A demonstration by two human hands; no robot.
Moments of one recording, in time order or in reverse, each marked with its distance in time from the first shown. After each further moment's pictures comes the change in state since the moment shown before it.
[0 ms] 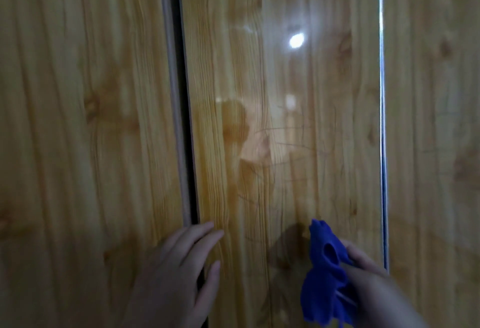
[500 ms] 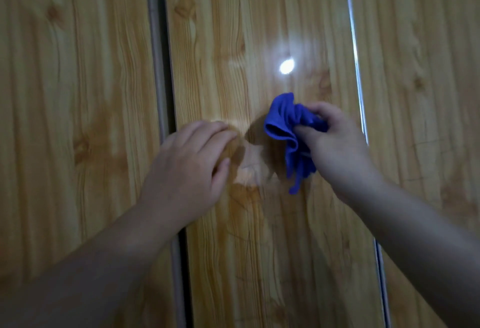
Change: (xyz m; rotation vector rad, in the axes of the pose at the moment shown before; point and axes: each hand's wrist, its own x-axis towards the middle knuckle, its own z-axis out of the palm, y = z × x) left_hand 0.188 0.000 -0.043 0.317 0.161 0.207; right_hand 0.071 -0.177 0.092 -0.514 0.090 -0.791
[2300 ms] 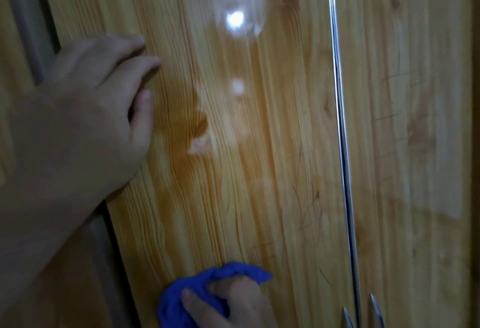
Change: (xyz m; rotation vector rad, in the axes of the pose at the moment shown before) left_hand 0.002 -0.040 0.069 -0.078 0.265 0.046; right_hand -0.223 0.191 0.089 -0.619 -0.326 0.051
